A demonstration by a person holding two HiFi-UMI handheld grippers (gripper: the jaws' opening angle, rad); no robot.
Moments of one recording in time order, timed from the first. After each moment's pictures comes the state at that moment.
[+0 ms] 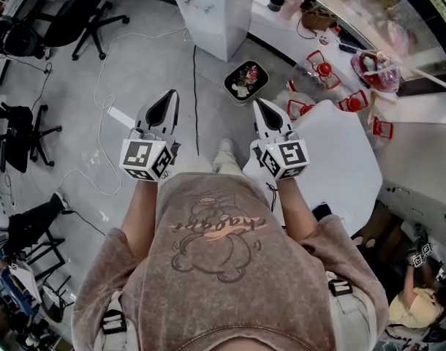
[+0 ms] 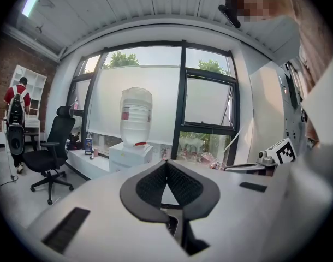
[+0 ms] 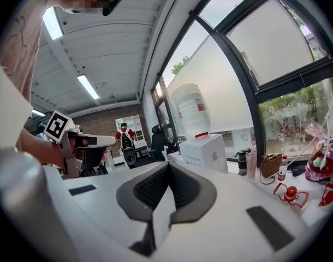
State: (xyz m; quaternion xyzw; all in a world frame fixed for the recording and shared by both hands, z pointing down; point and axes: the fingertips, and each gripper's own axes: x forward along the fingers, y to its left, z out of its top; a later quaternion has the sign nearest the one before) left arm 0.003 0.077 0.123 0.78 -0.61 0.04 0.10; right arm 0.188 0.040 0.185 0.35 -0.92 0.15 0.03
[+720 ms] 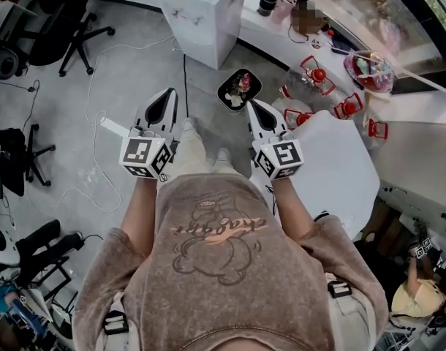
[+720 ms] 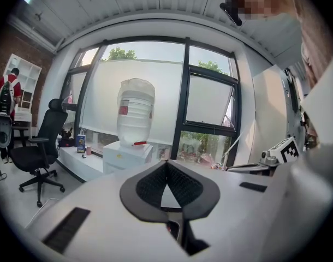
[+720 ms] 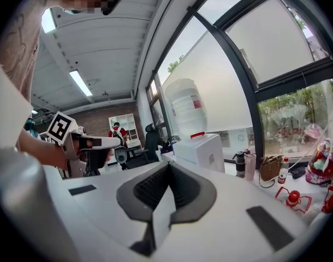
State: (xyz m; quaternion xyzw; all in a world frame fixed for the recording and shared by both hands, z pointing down) left arm -0.026 -0.007 0.141 0.80 -0.59 0.04 0.12; right arm 0.156 -0.022 0.194 0.38 -0.91 0.15 0.04
